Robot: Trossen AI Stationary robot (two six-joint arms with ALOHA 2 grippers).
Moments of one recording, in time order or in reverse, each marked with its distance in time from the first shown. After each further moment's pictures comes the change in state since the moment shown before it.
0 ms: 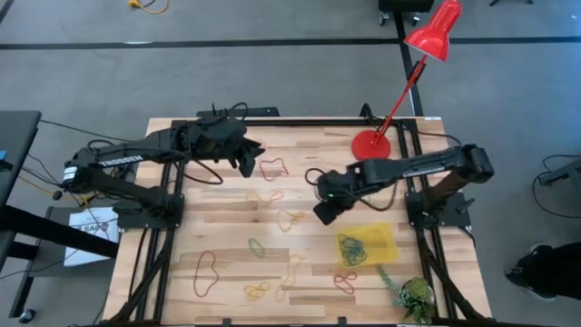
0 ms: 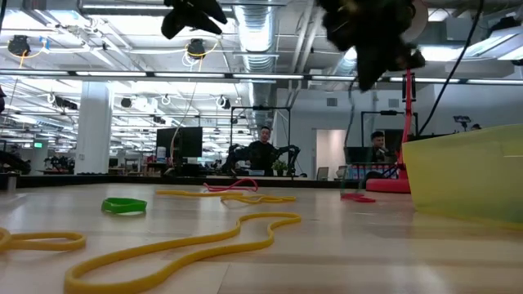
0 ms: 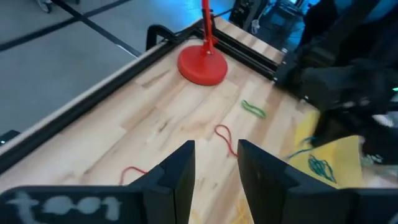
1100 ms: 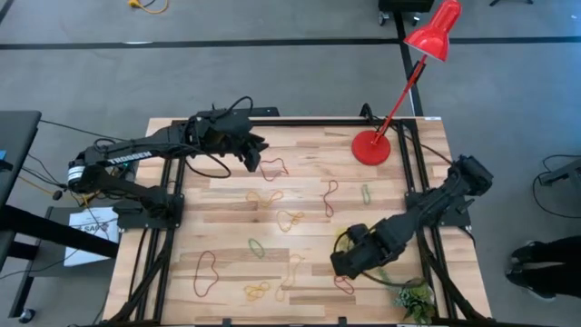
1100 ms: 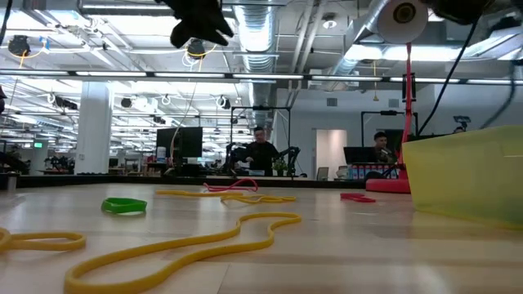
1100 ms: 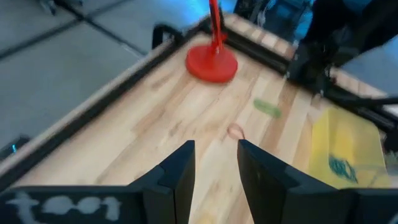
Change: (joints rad) left arm 0.065 0.051 -0.002 0.030 0.056 0.077; right arm 0.479 0.107 0.000 0.000 -0.053 0.886
